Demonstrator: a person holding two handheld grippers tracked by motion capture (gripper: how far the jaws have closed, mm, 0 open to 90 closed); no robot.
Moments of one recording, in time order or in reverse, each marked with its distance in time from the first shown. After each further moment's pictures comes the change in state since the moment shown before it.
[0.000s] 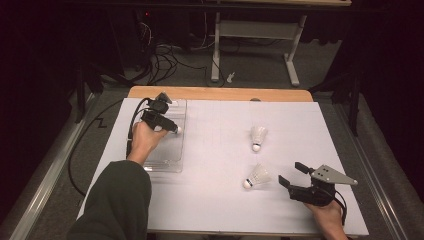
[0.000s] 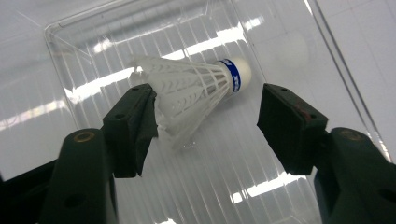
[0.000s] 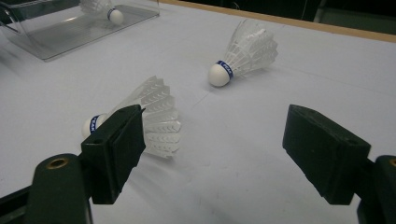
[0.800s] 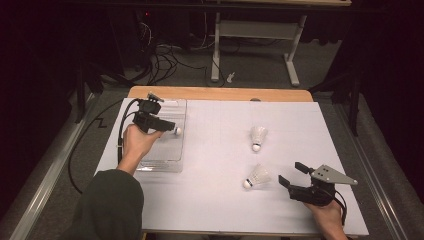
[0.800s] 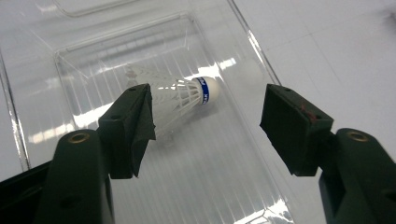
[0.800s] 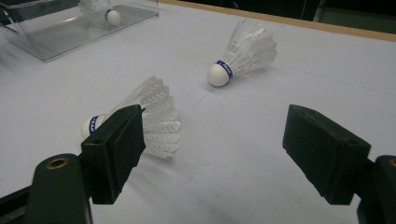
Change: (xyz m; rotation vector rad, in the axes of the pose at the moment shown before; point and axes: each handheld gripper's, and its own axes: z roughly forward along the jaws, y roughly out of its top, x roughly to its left) left arm -0.004 -0.025 -0.039 -0.178 -0.076 0.008; right arm 0.000 0.000 0.000 0.000 -0.002 0.004
